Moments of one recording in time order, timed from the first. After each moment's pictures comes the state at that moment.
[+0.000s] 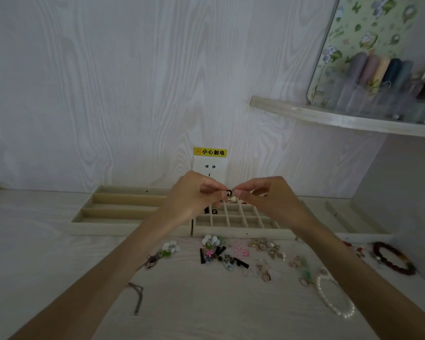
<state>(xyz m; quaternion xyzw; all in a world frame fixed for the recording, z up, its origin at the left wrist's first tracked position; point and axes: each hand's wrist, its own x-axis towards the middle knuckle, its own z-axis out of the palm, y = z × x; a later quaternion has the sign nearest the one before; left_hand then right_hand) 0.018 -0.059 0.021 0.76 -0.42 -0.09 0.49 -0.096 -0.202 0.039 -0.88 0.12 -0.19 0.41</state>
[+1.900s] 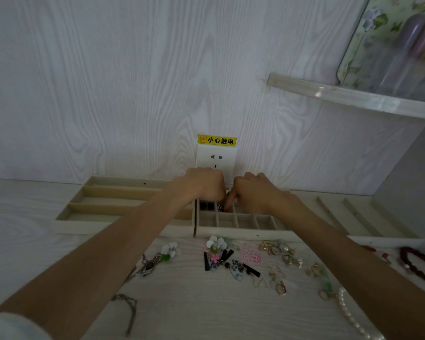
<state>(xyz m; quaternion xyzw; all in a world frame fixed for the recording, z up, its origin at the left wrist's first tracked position) 0.087 -0.129 0.002 0.89 -0.44 -0.09 0.06 -0.009 -0.220 0.013 -0.99 0.07 0.08 -0.04</state>
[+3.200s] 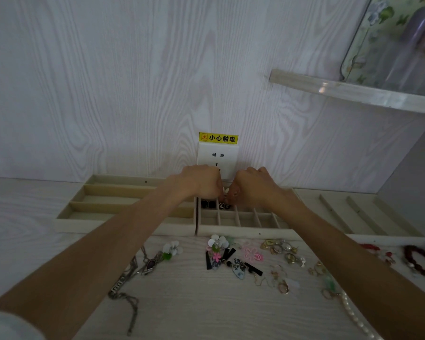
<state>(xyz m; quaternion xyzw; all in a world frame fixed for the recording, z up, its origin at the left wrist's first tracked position) 0.102 -0.125 -0.007 0.89 -0.43 -0.10 0.07 0.008 -0.233 -0.004 -0.99 0.10 -0.03 -0.04</state>
